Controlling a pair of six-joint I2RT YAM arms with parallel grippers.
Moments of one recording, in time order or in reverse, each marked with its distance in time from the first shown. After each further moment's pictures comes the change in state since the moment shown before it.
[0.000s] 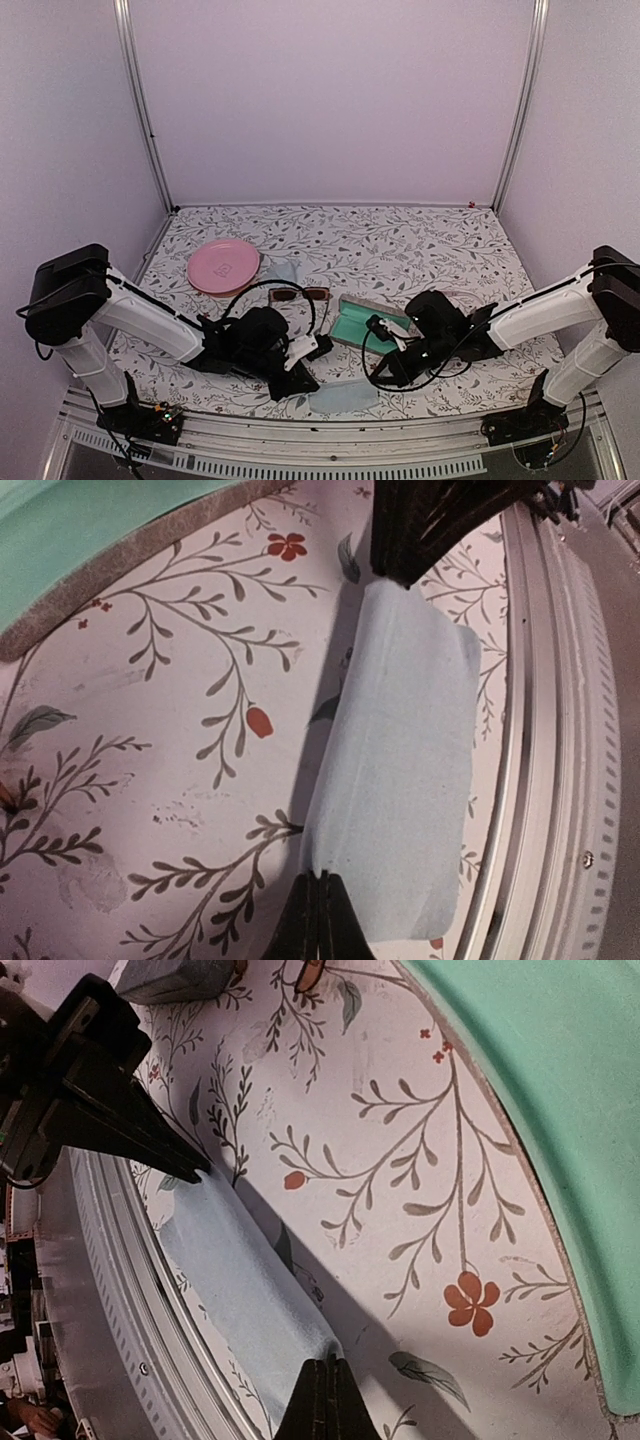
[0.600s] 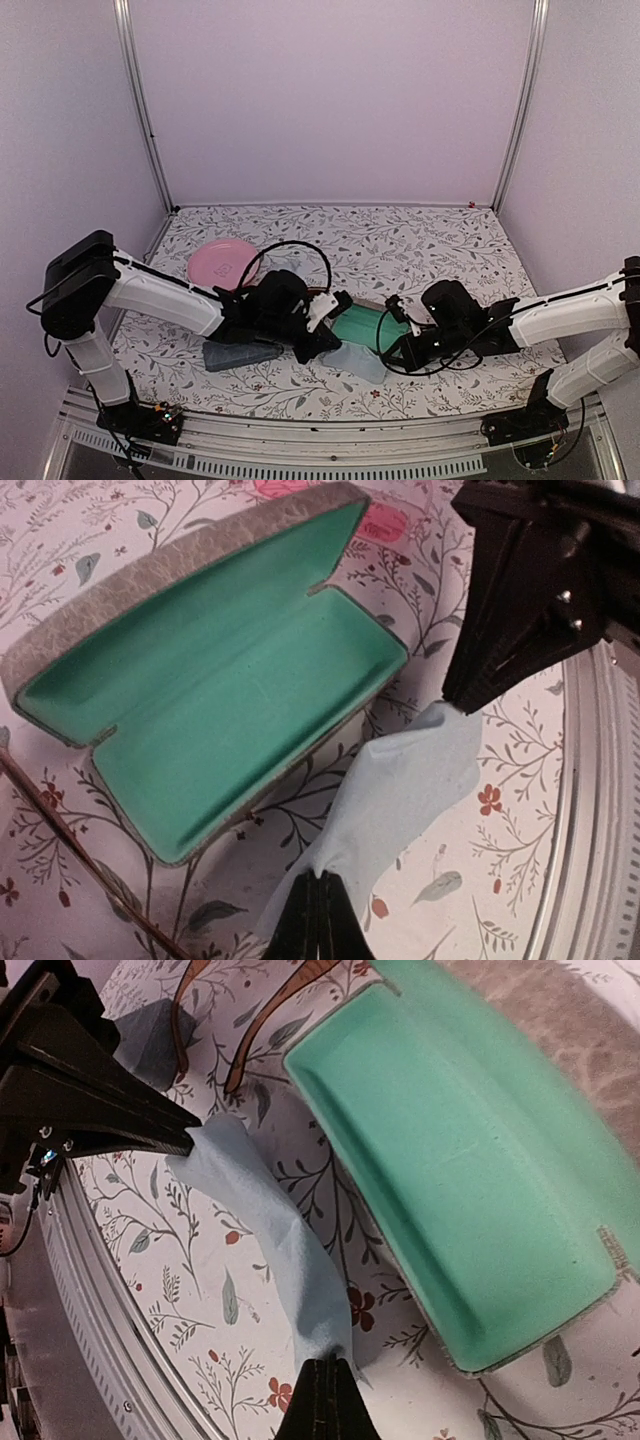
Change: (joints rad) left arm 0.067 0.063 0.235 -0.060 -0.097 0.045; right arm -0.032 -0.161 -0.020 -0.082 0.178 0.026
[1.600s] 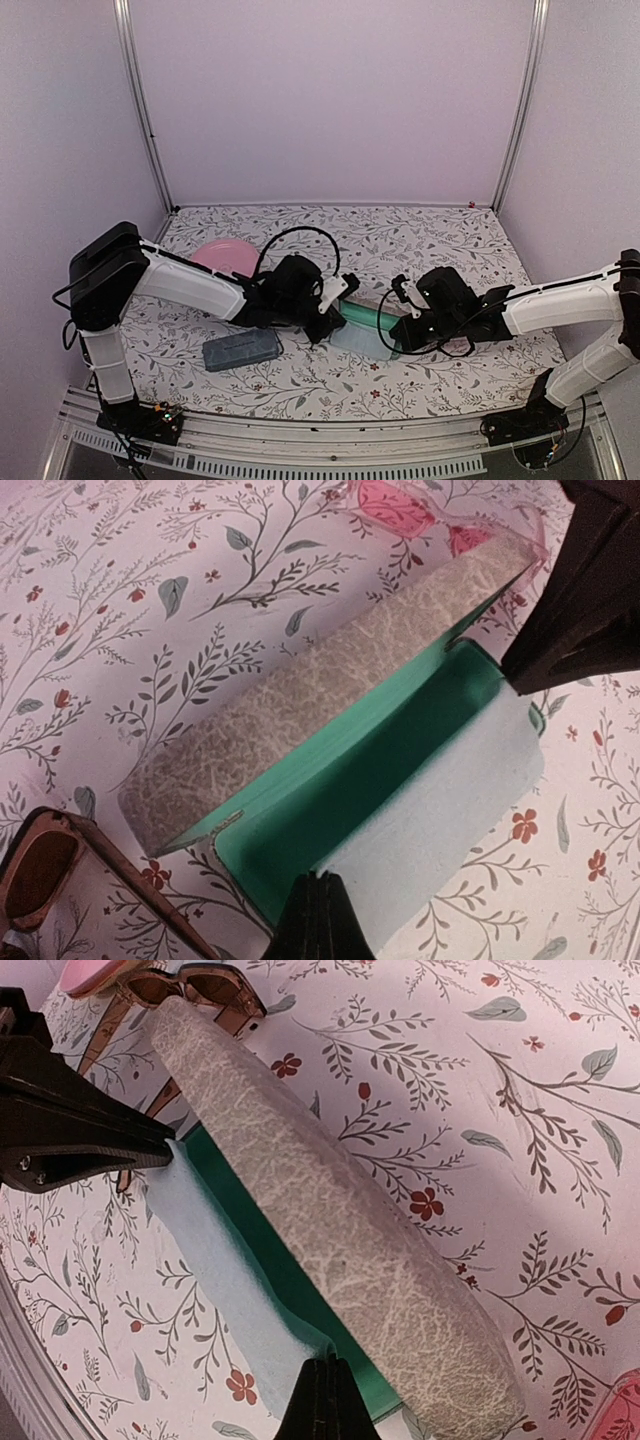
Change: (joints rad) left arm 0.068 0.156 0.187 -0.046 -0.104 0.085; right arm -0.055 0.041 0.094 -0.073 0.262 -0.061
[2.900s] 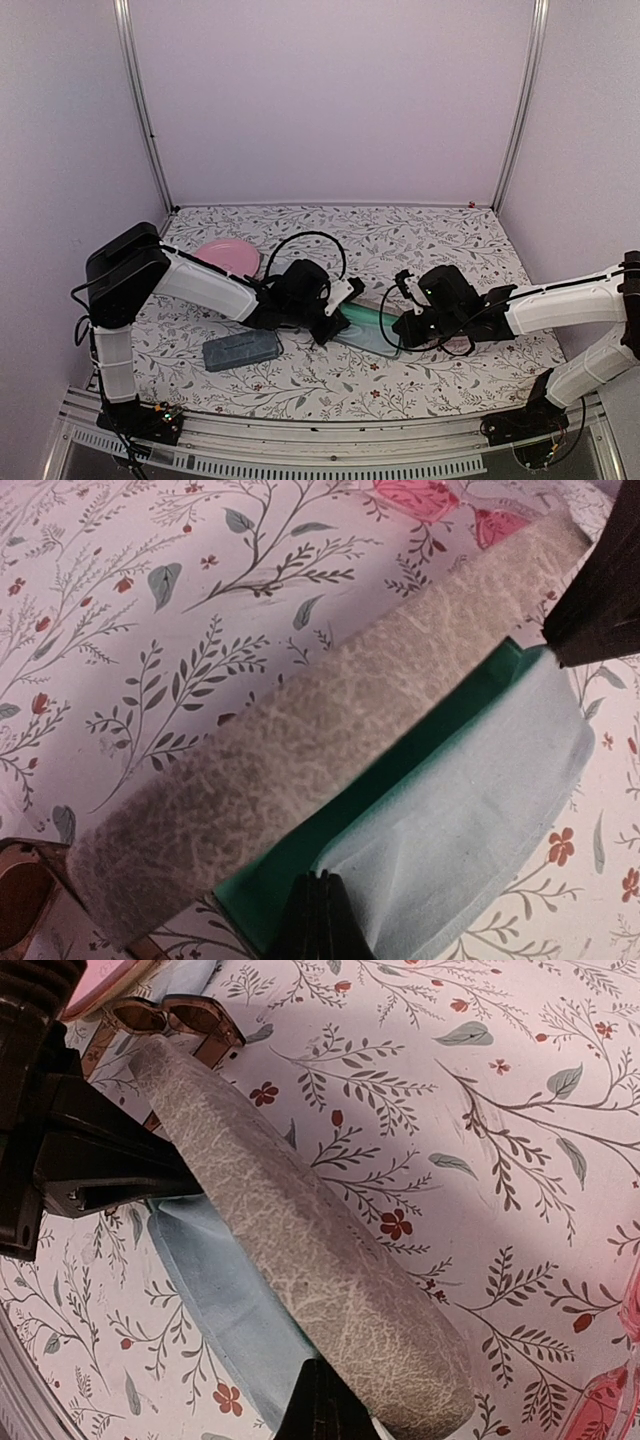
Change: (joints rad) left arm 0.002 0.093 0.050 0.027 -0.009 0.008; right arm 0.000 -0.019 -0.001 0.005 0.066 0.000
